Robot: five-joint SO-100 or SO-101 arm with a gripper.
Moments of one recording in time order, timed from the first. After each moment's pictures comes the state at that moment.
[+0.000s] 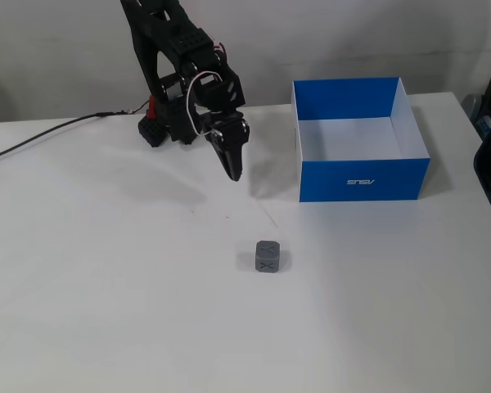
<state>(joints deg) 29.4 116.4 124.4 59.9 -2.2</state>
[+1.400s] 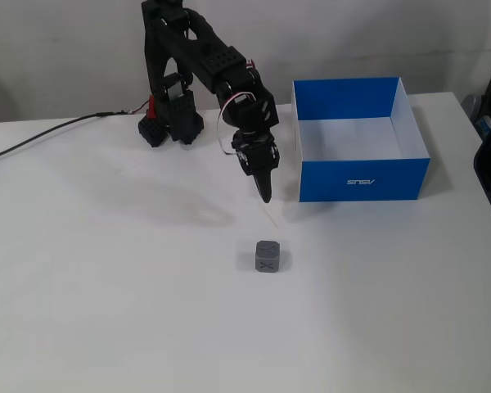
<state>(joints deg) 30.8 86.0 90.4 63.5 18.4</state>
